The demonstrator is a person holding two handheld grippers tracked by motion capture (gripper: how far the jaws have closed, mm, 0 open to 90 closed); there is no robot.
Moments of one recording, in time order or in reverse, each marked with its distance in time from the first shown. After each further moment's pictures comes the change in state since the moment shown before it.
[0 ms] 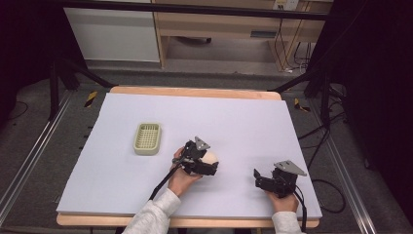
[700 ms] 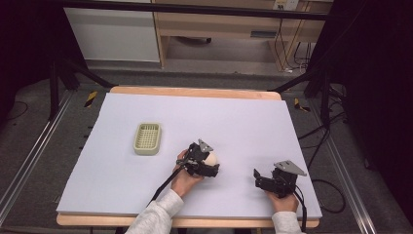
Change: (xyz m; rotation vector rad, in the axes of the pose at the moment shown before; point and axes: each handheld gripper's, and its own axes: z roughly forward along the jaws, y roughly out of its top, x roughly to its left) left arm -0.004 -0.006 0.015 0.038 0.005 0.011; right arm 0.000 0.000 0.000 0.001 0.001 0.000
